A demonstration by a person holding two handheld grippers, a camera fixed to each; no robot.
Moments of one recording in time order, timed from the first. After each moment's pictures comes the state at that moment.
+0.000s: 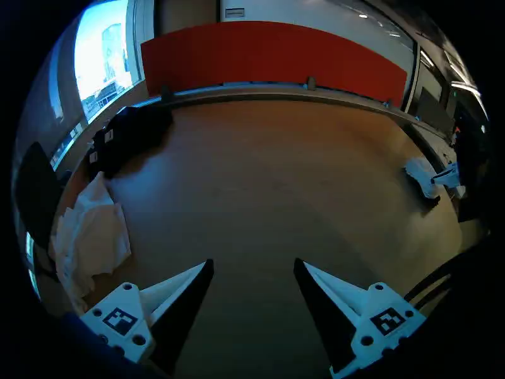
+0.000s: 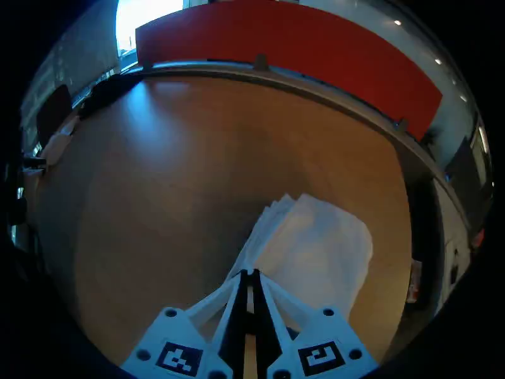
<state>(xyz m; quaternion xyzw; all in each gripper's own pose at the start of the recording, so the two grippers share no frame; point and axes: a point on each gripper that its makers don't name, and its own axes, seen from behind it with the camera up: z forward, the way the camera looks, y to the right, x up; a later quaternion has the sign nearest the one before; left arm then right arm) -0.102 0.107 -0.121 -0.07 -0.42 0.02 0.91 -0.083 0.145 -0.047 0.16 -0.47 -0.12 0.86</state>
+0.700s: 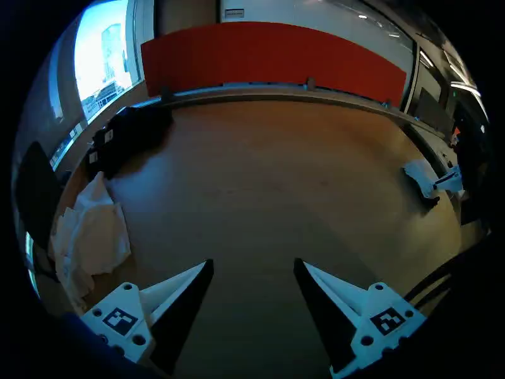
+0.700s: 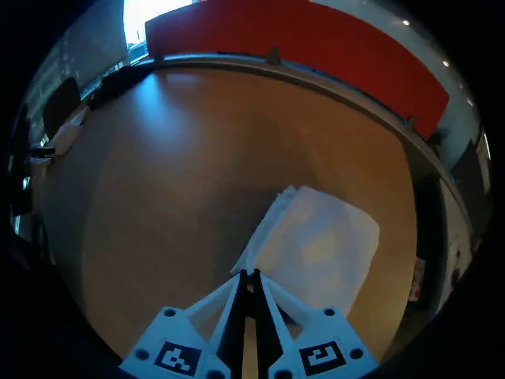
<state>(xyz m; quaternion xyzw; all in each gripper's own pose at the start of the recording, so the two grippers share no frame) -0.101 0.106 -0.122 -0.07 -0.42 0.02 0.91 -0.083 0.143 -0.069 0.18 -0.49 -0.13 0.85</state>
